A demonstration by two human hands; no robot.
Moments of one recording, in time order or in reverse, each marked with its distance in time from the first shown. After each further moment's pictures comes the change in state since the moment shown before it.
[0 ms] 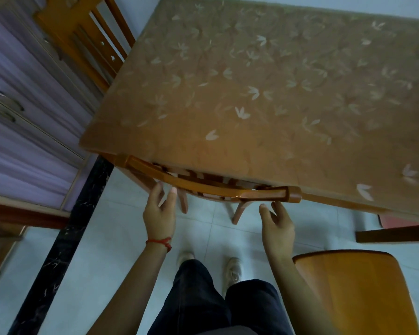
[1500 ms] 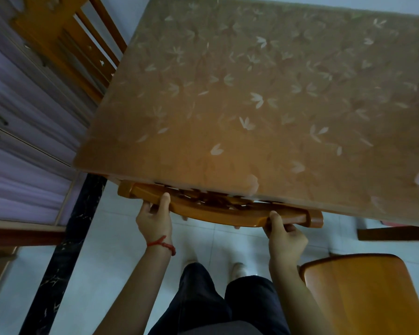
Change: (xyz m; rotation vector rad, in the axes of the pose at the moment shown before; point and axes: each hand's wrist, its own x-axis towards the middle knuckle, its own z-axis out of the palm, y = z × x) left_hand 0.066 0.017 0.002 -0.187 0.207 -0.232; right_hand 0.022 -0.033 0.048 0.308 0.321 0.273
